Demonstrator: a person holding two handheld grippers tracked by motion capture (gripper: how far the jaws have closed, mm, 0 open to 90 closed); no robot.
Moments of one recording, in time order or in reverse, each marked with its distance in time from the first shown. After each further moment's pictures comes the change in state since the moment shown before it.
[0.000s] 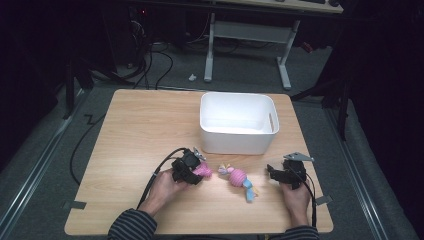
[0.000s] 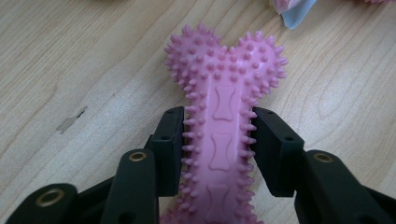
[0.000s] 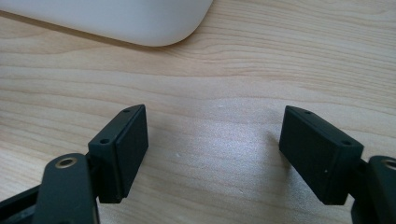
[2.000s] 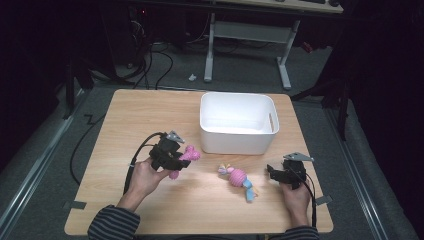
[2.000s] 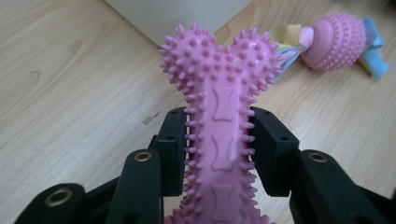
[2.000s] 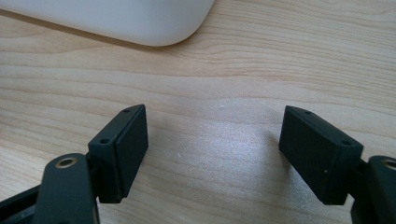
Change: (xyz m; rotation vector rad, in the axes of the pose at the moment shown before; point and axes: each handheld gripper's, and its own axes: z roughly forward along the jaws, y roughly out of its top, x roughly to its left) left arm 0.033 -0.007 -0.084 -0.179 -0.044 -0.093; right arm 0.000 0.000 0.000 0.001 0.002 -0.005
